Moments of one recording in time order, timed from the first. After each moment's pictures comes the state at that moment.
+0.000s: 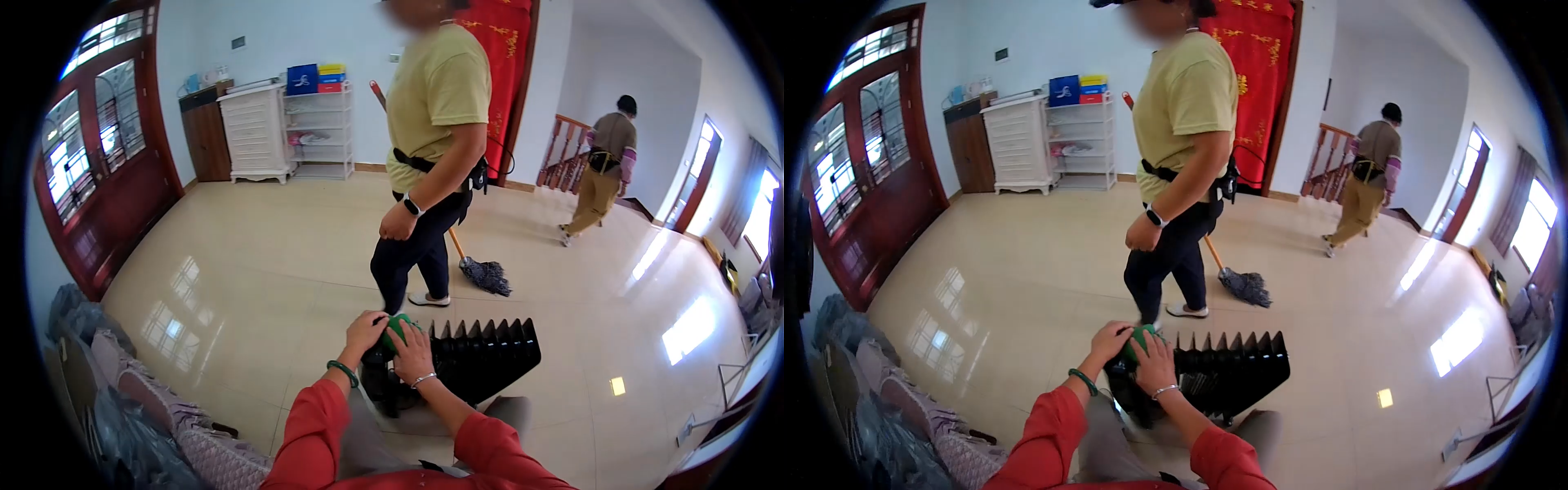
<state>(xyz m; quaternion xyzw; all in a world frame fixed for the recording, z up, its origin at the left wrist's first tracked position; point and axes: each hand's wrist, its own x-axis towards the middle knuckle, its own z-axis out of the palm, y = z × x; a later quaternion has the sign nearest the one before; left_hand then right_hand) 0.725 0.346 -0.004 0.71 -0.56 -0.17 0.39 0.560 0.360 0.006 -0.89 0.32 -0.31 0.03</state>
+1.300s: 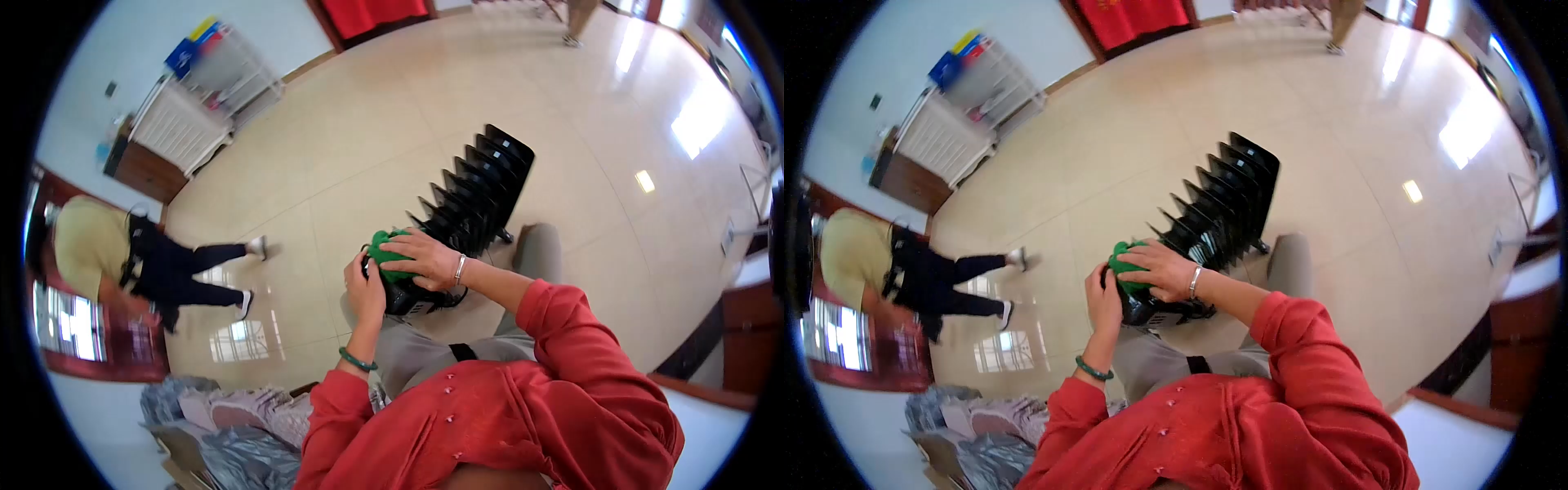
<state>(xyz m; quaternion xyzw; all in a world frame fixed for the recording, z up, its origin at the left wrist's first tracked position) 0.641 0.463 0.009 0.75 -0.51 -0.17 0.39 0.462 0.390 0.017 -0.92 0.10 -0.34 0.19</state>
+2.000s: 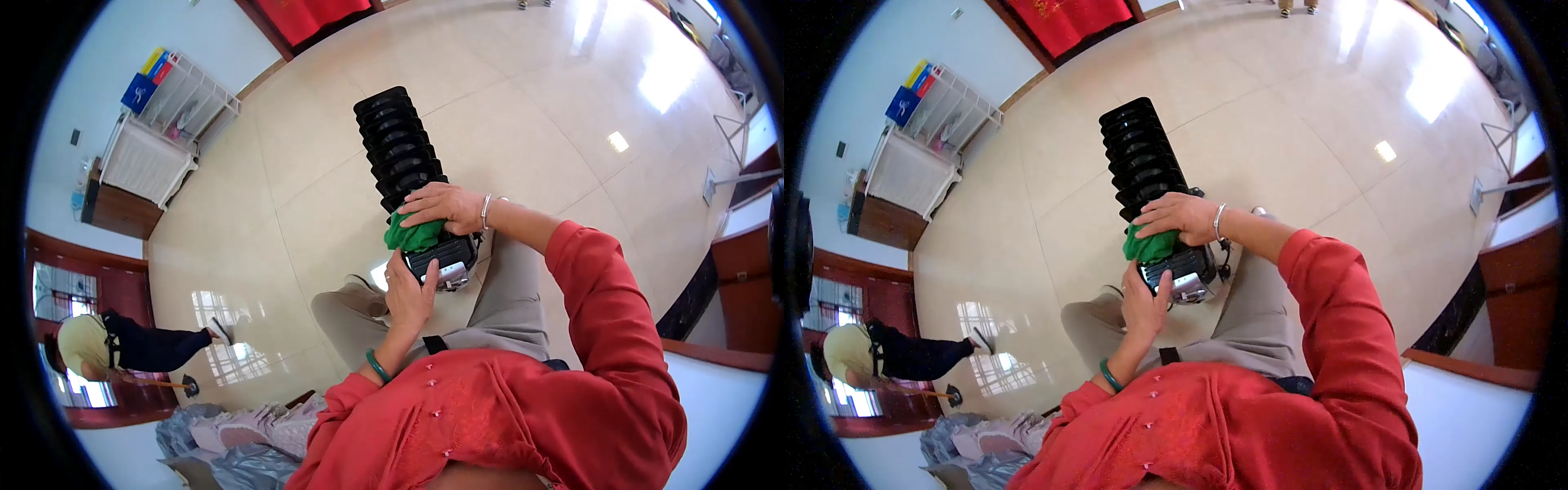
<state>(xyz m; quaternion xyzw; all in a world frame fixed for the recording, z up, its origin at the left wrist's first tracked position) 0.520 0.520 -0.033 0.67 -0.67 -0.21 0.25 0.335 0.377 -0.018 -0.95 0.13 -0.25 0.16</state>
